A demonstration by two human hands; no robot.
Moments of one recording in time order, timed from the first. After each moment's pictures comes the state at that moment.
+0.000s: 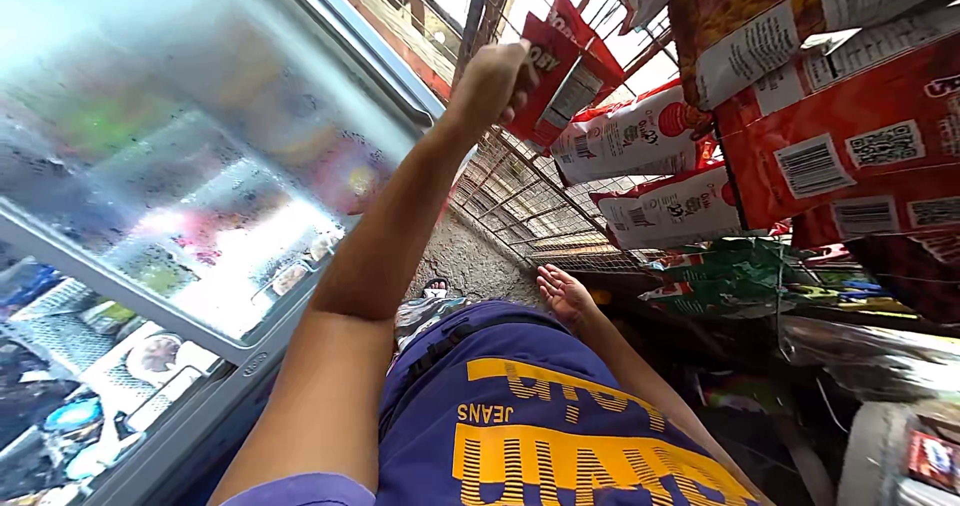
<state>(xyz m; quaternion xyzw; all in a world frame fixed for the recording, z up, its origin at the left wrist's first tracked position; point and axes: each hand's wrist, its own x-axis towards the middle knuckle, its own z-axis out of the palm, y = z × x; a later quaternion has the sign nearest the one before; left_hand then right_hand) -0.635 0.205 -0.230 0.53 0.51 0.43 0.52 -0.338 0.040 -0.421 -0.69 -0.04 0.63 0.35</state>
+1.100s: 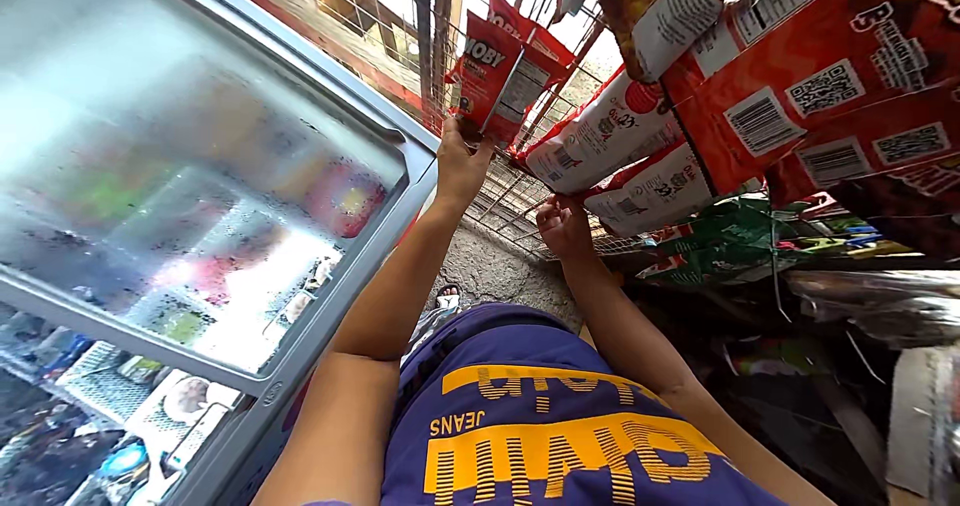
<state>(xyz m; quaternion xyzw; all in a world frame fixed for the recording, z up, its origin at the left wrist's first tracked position) -0.588 0.175 -0.323 0.46 0.54 0.54 0.46 -0.391 0.117 -0.360 -0.45 -0.05 0.65 0.61</state>
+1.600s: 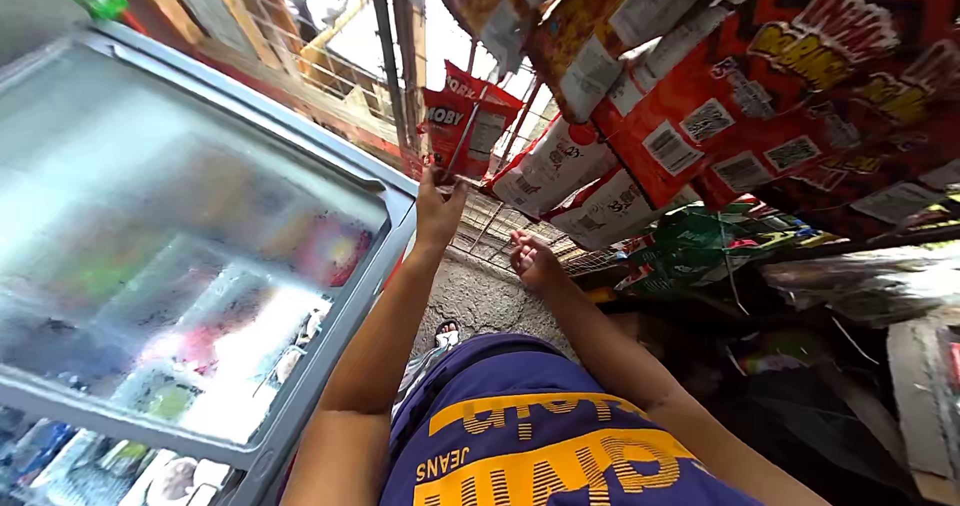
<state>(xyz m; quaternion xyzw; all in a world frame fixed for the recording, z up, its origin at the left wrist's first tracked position) -0.587 0.168 -0.326 0.48 0.55 0.50 0.46 -0.388 0.101 -0.378 -0.55 -0.10 0.66 0.49</state>
